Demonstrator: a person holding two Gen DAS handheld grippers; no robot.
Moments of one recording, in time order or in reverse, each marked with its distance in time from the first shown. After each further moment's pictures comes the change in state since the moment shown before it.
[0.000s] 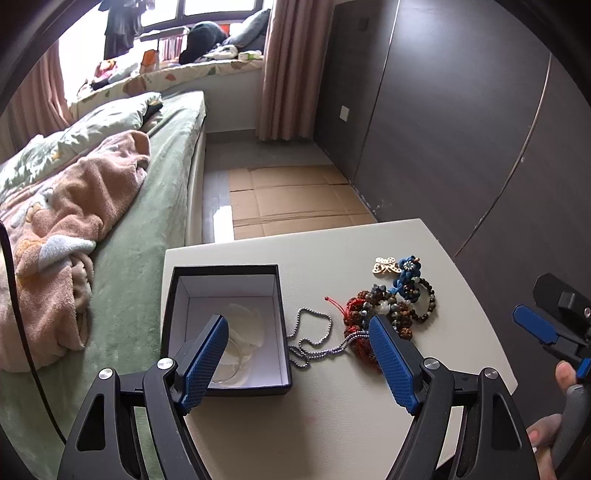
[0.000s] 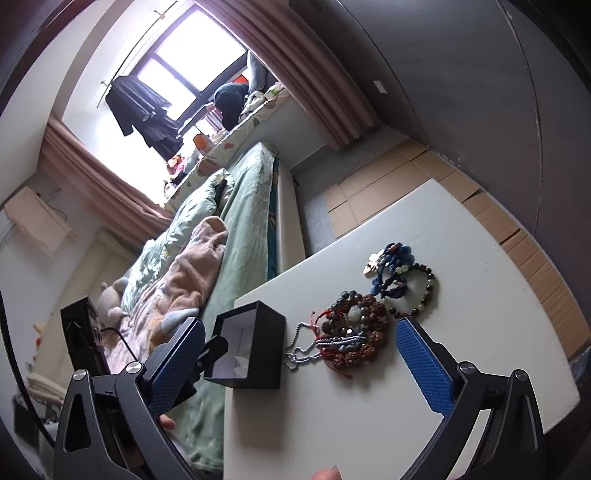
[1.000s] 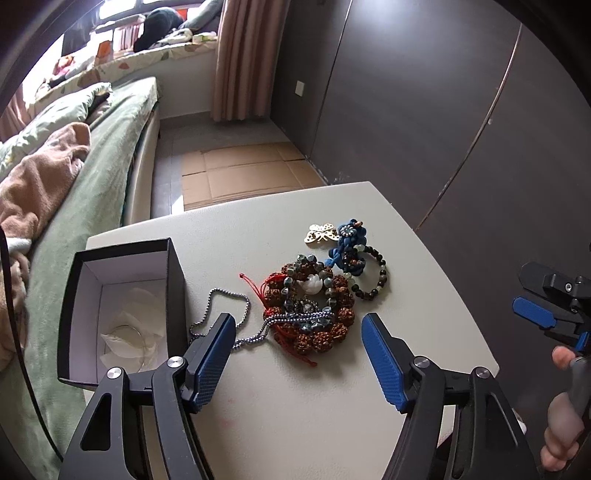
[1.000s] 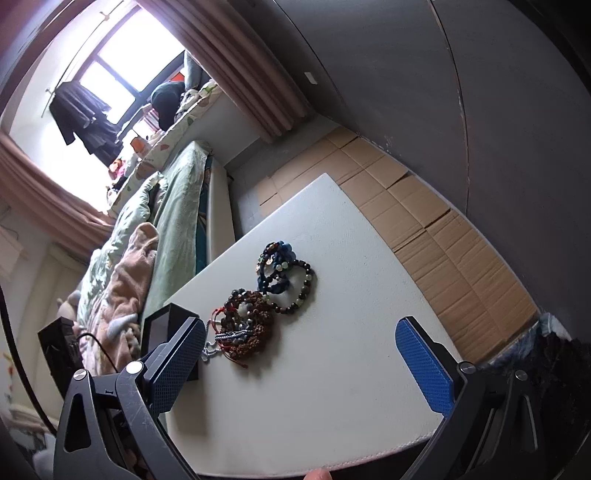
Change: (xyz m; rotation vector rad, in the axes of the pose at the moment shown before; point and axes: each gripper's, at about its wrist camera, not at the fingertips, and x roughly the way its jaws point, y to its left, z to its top) left arm 0.042 -0.049 -0.011 0.050 0.085 -0.145; right arm -0.031 -0.082 0.012 0.105 0.064 -0.201
